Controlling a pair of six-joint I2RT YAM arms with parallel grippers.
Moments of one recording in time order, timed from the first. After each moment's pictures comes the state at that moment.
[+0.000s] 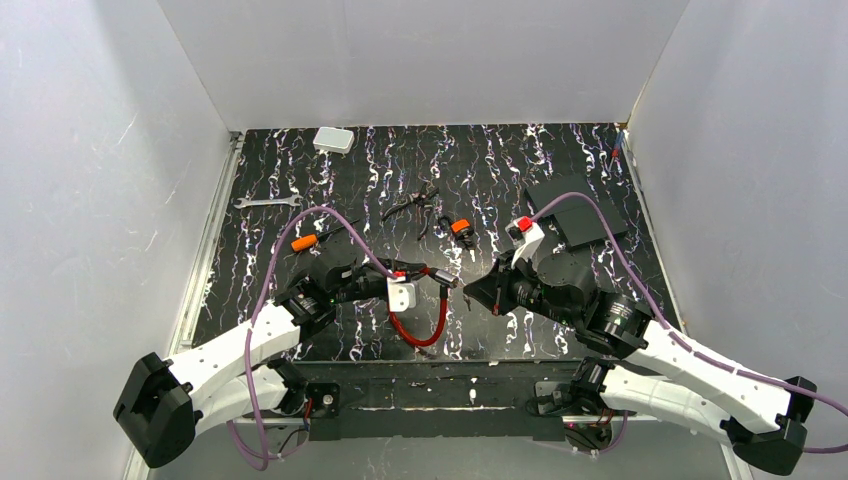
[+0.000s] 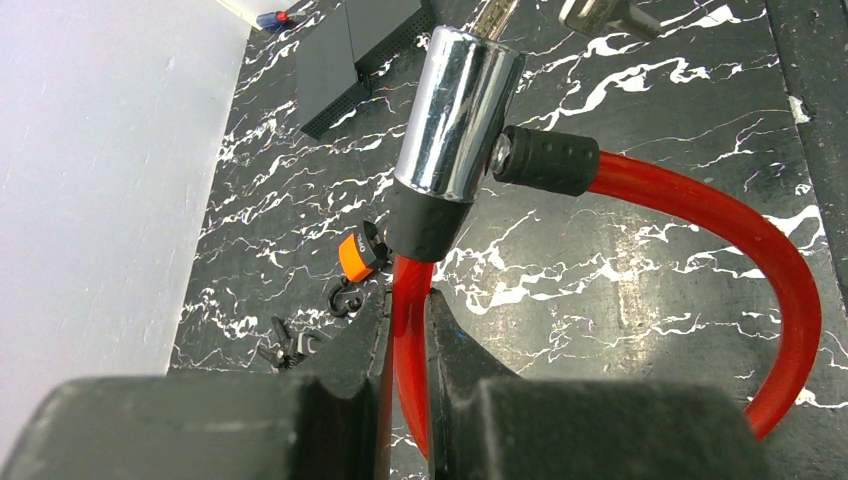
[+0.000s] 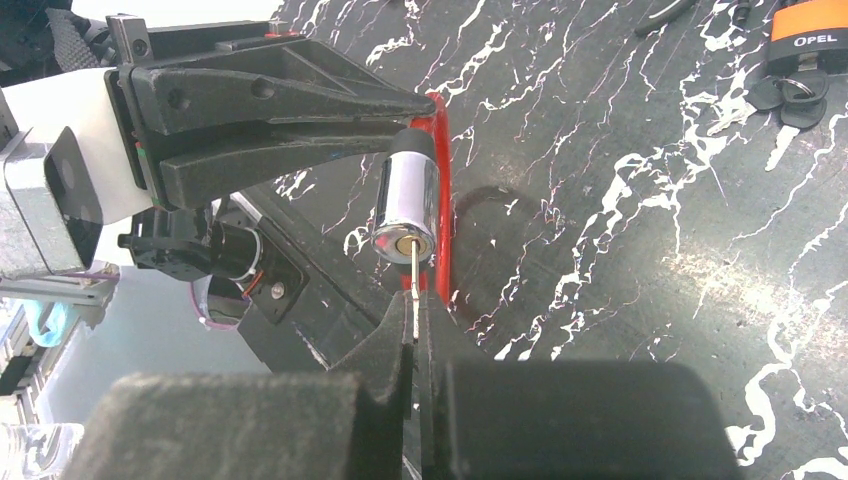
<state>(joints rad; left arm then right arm) -0.75 0.99 0.55 0.16 0.53 0.82 1.04 0.72 0.75 -0.37 0.06 0.60</state>
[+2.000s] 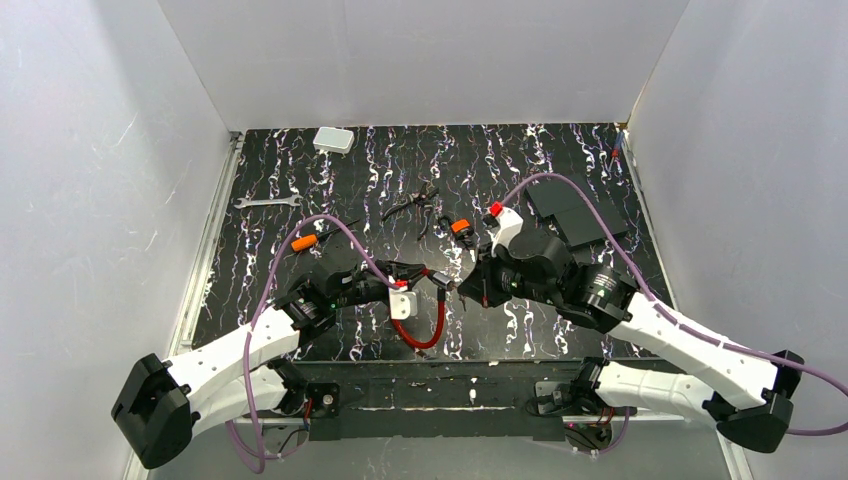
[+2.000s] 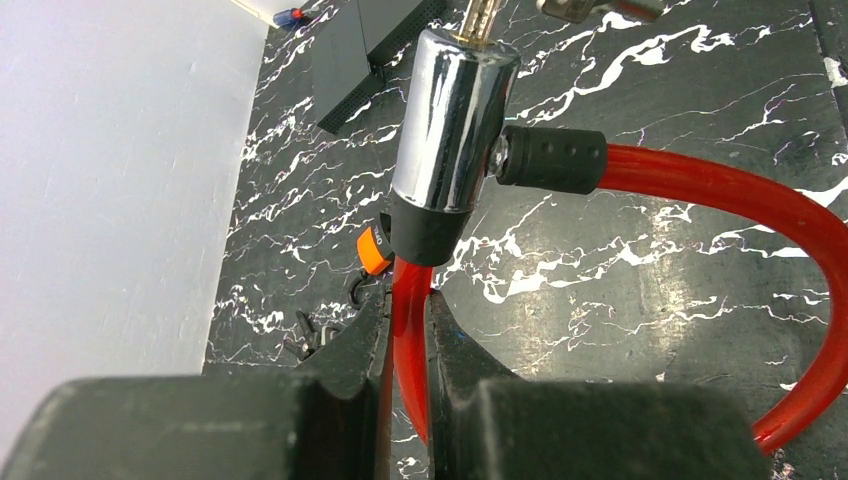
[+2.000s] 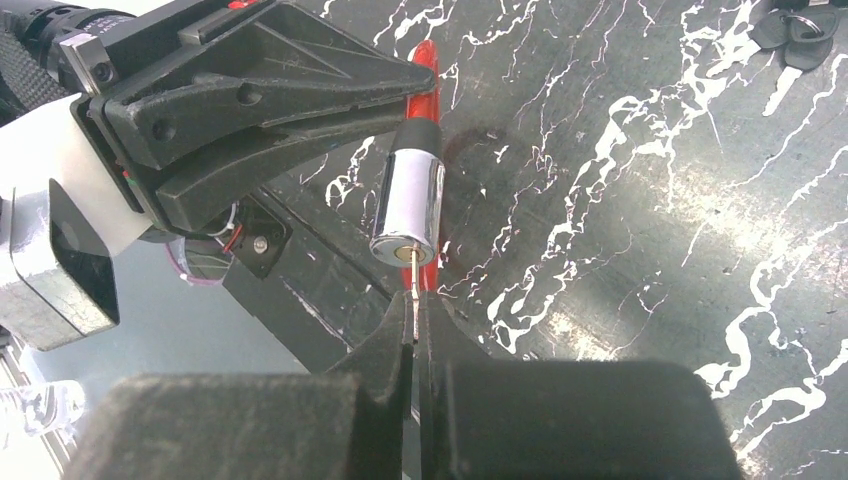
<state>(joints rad) -0.78 0.97 0.52 0.17 0.48 0.90 1.04 0.93 0.98 -0.60 0.02 0.59</state>
